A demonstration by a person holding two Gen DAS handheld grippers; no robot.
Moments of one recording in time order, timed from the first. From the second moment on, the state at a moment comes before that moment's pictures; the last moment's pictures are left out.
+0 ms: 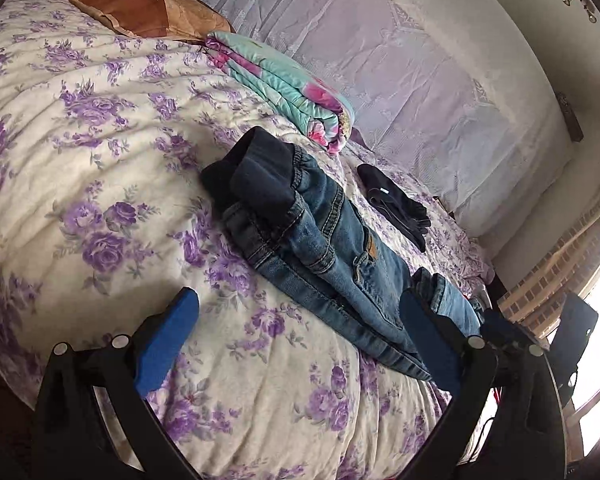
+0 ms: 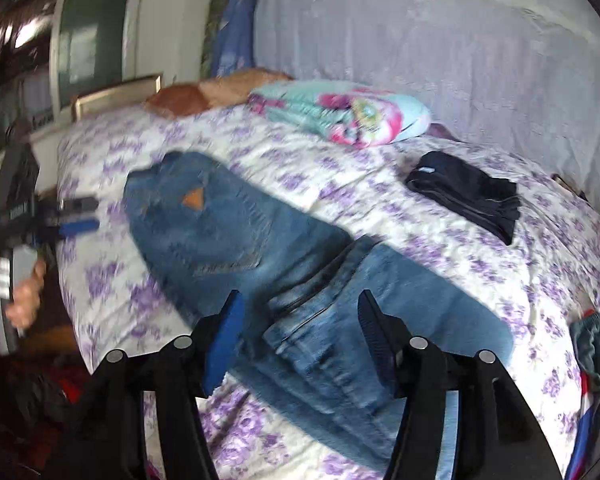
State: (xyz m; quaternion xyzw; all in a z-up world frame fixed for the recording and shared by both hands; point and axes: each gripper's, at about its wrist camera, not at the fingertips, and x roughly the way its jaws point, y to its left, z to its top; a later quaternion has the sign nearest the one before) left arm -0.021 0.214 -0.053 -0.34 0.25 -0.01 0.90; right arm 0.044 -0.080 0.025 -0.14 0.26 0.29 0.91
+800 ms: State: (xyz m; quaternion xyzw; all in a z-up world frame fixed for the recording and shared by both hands) left arm 0.047 0.209 -0.050 -0.41 0.32 0.00 0.85; right arm 0.093 -0.123 -0.035 -0.05 0.27 0.24 0.93
